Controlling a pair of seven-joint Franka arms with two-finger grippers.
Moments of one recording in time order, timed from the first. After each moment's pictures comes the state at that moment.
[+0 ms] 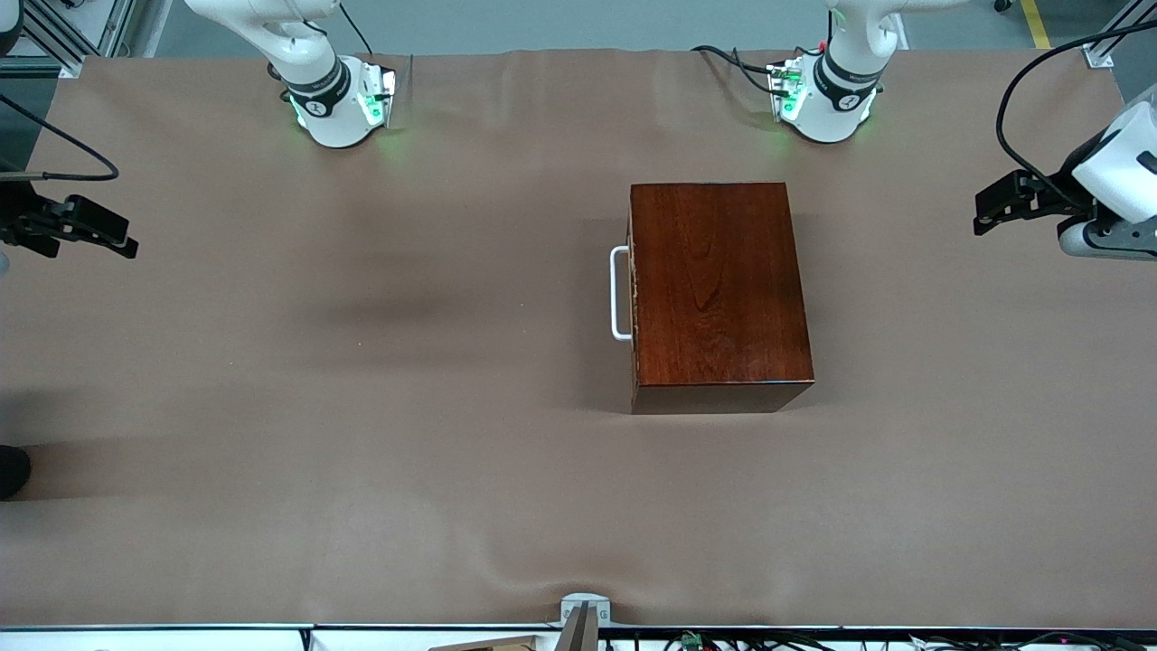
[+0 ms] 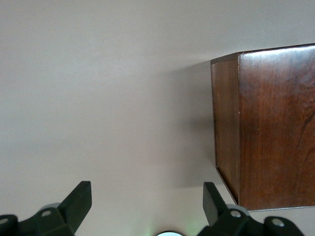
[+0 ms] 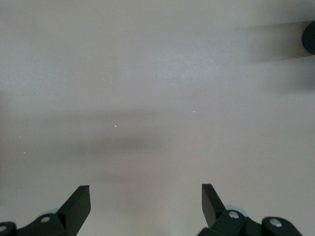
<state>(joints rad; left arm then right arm) 0.01 0.00 -0.07 -1.58 0.02 1.50 0.04 -0.01 0.02 -0.05 -1.56 0.01 1.53 -0.03</state>
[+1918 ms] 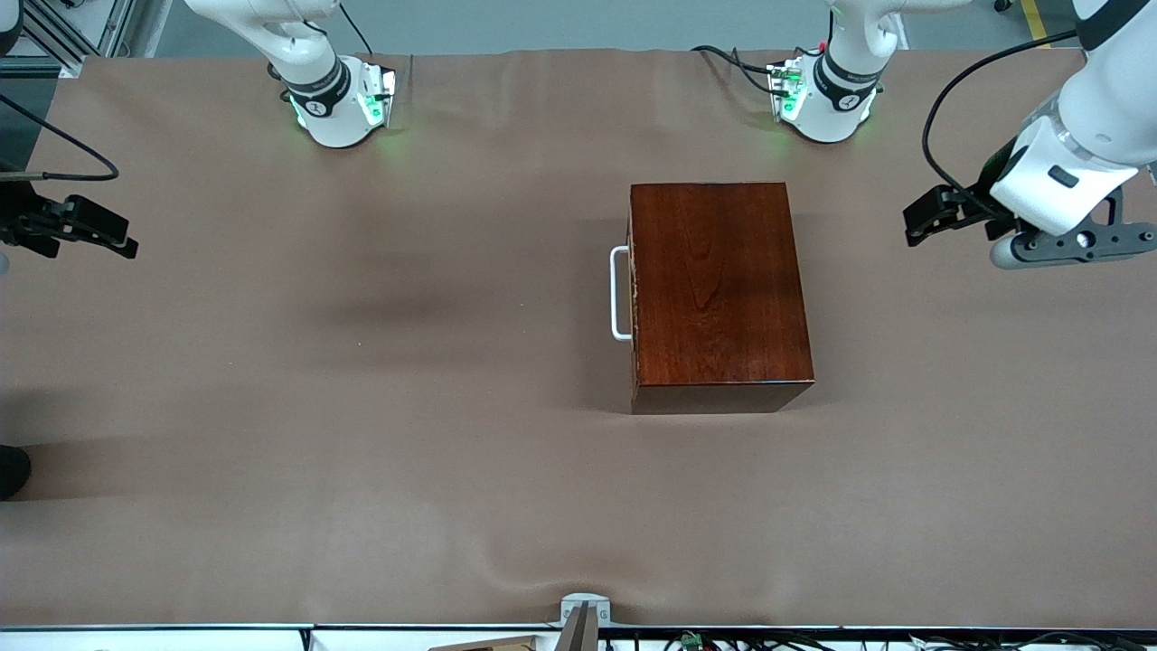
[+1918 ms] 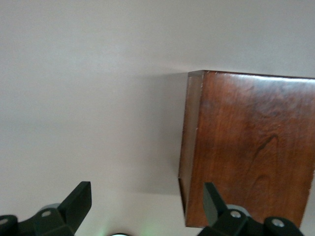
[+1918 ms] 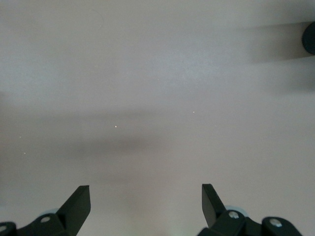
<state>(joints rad) -0.05 0.05 -0.16 -1.53 -0.02 1.53 -0.29 -0.01 0.02 -0.05 -1.56 0.01 1.54 -0.03</state>
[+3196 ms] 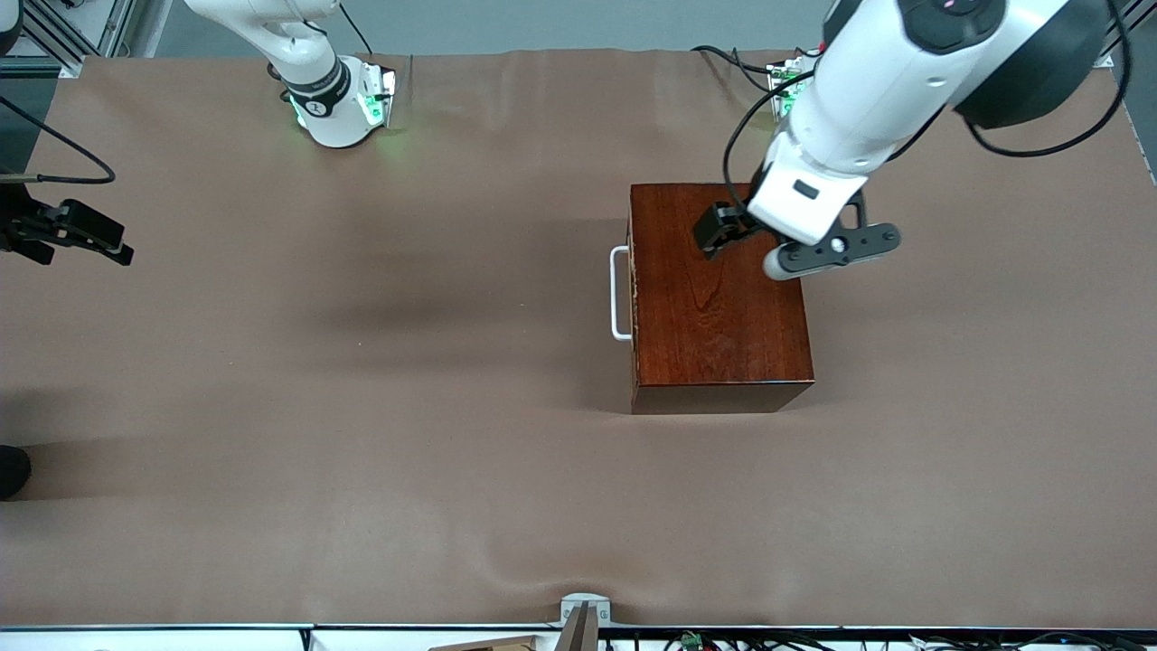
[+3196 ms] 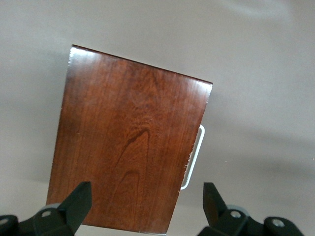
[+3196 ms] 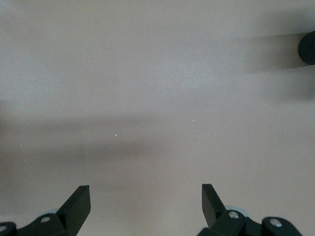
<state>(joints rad) -0.36 0.22 -0.20 -1.39 -0.08 1.65 -0.79 -0.01 0.02 -0.05 -1.56 0.01 1.57 -0.03</state>
